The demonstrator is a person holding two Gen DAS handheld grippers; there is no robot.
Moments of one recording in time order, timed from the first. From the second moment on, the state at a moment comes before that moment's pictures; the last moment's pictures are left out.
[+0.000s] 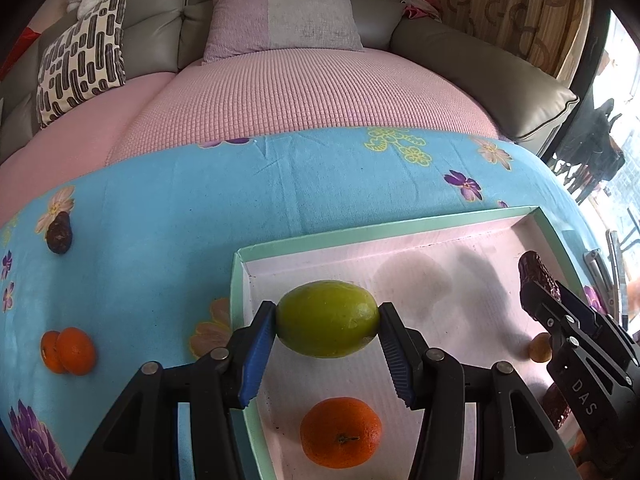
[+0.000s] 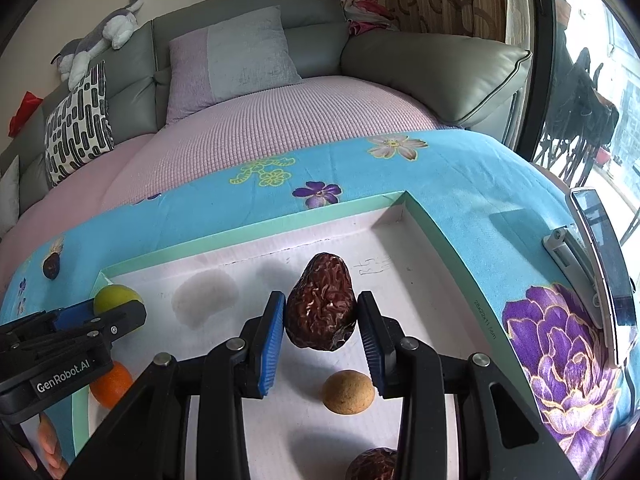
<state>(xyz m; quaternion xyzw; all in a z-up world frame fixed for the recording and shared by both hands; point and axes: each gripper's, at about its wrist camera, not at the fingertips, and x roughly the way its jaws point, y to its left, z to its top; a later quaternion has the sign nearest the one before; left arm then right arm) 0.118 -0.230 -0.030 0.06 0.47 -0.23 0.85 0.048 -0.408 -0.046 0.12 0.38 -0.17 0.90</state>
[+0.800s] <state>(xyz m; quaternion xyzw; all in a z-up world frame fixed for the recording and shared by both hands) 0.120 -0.231 -0.034 0.07 0.49 -0.23 0.84 0.055 -0.408 -0.056 0.11 0.41 -0.17 0.89</state>
